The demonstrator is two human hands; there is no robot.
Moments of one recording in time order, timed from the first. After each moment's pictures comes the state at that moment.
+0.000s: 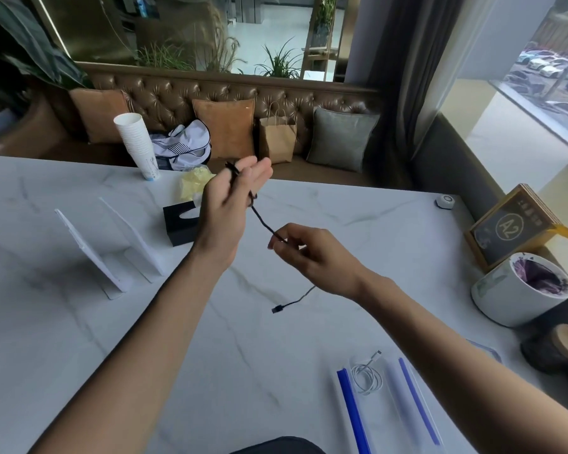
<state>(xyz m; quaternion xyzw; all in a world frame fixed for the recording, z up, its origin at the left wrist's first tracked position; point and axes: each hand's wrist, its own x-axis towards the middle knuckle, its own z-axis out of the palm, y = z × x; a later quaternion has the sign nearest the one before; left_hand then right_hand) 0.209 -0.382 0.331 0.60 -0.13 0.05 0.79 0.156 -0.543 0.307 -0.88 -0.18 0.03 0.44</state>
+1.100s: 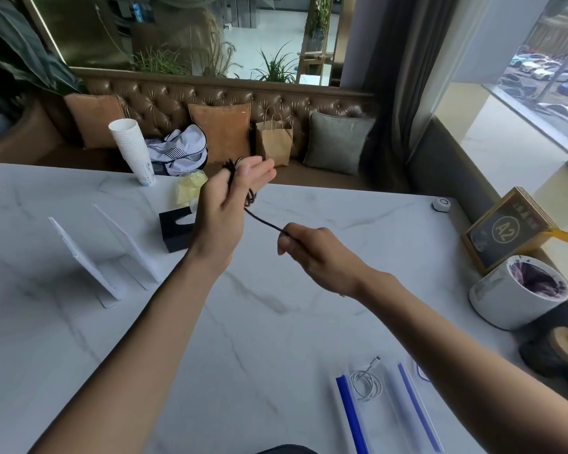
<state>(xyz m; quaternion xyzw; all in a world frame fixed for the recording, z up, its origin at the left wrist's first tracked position) 0.210 -0.383 0.343 0.63 -0.16 0.06 0.76 0.164 -0.551 0.316 -0.90 -0.21 0.00 0.38</state>
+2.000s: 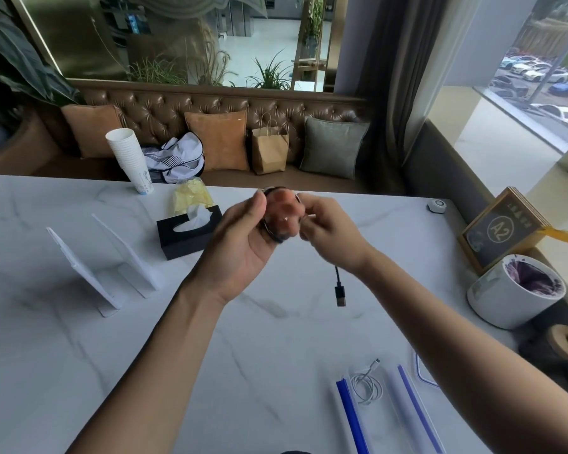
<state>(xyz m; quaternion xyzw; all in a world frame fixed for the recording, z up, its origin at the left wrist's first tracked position) 0.173 -0.396 0.350 0.43 -0.20 -0.17 0.86 0.188 -0.559 0.332 -0.83 -0.19 -0.07 0.52</state>
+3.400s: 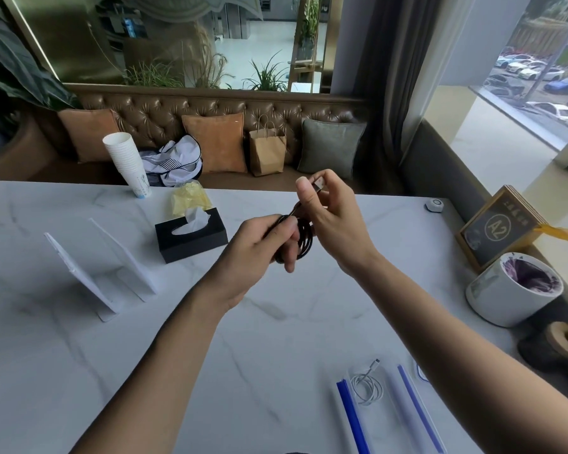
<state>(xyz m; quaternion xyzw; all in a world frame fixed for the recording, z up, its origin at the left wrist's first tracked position) 0.174 -0.399 0.337 0.72 -0.22 -0.12 0.65 0.175 -0.549 0.352 -0.76 -0.06 -0.15 0.63</state>
